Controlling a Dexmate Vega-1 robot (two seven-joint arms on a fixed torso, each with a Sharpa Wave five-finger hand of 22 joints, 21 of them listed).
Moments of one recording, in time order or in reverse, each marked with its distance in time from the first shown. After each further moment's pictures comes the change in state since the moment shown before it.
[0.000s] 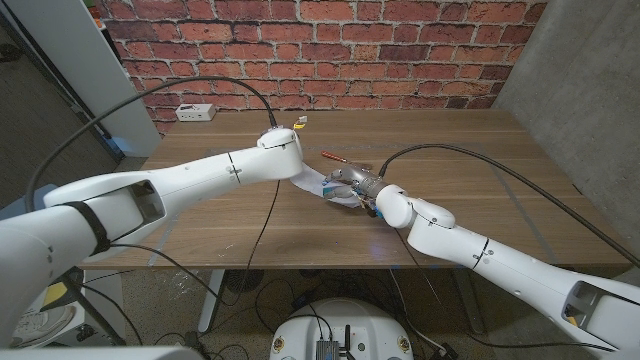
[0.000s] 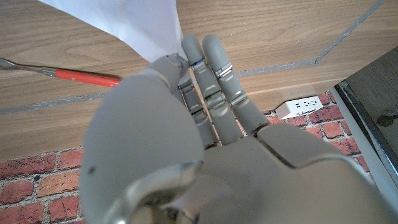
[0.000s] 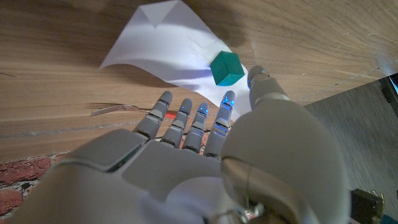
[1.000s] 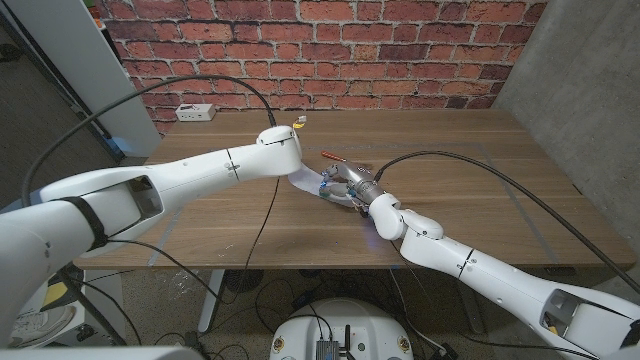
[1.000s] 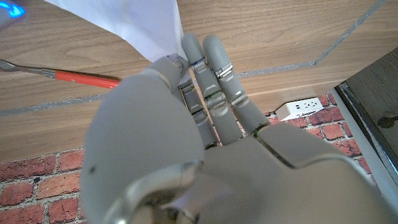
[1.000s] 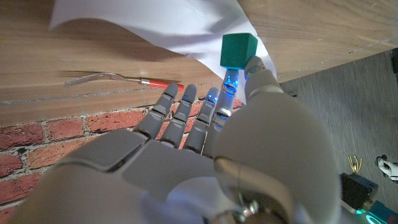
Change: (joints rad) left arm -0.028 0.009 0.021 0.001 -0.056 0.000 0.024; left_hand 0.001 0.001 0.000 0.000 -0.010 -0.005 0.005 -0.004 0.005 0.000 0.000 0.000 0.002 0.010 0.004 -0.005 0.006 -0.006 0.002 0.015 0.000; right arm -0.046 0.105 0.031 0.187 -0.094 0.222 -0.266; right_hand 0.134 0.085 -0.044 0.014 -0.005 0.414 0.114 0.107 0.004 0.234 -0.038 0.063 -0.009 0.181 -0.003 0.085 0.001 0.111 -0.036 0.038 0.000
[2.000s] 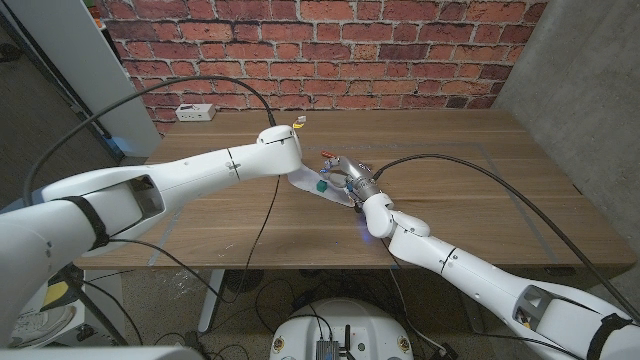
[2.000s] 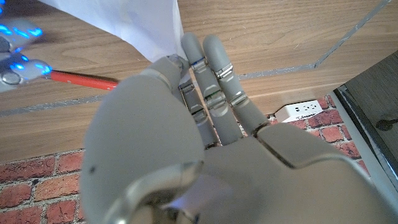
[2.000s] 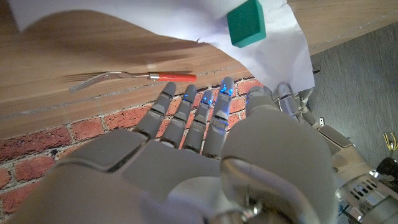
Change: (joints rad) left arm -0.001 -0.009 -0.003 0.027 -0.014 -0.009 0.010; left_hand 0.000 0.000 0.004 -0.004 -0.002 0.000 0.000 -0.008 0.005 0.000 0.000 -0.008 0.003 0.006 -0.002 0.000 -0.001 -0.007 0.000 0.015 0.000; right arm 0.020 0.099 0.027 0.151 0.053 0.047 -0.104; right_hand -0.283 0.028 -0.095 0.165 -0.064 -0.266 -0.010 -0.134 0.003 -0.067 0.114 -0.046 -0.002 -0.011 -0.001 -0.055 -0.017 -0.032 0.061 -0.012 0.003
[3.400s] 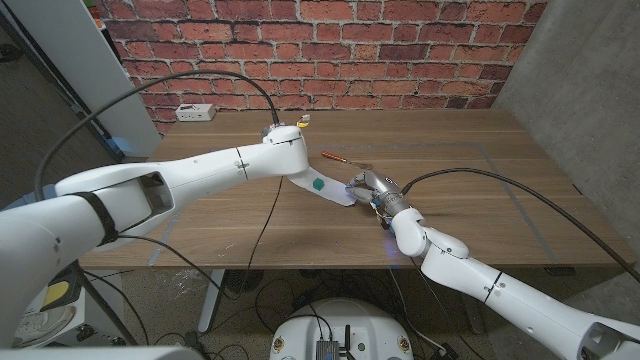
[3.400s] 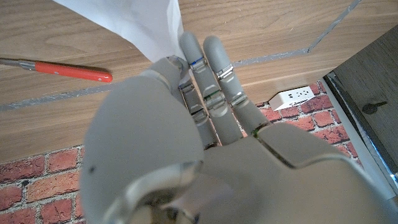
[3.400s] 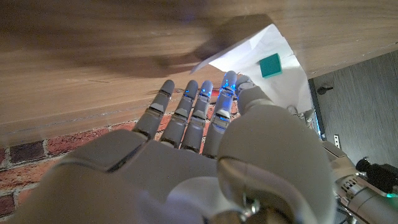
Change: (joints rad) left arm -0.016 -0.043 0.033 0.032 0.051 0.042 0.020; left_hand -0.001 -0.001 0.004 -0.004 -0.006 0.002 0.002 -0.008 0.005 0.002 0.002 -0.009 0.004 0.020 -0.012 -0.003 0.009 -0.014 0.007 0.018 0.000; right arm -0.194 -0.218 0.090 -0.304 0.007 -0.141 0.055; right_hand 0.138 0.002 0.202 -0.186 -0.003 0.123 0.011 0.031 -0.004 0.125 0.004 0.046 0.017 0.122 -0.005 -0.056 -0.049 0.051 0.007 -0.003 -0.003
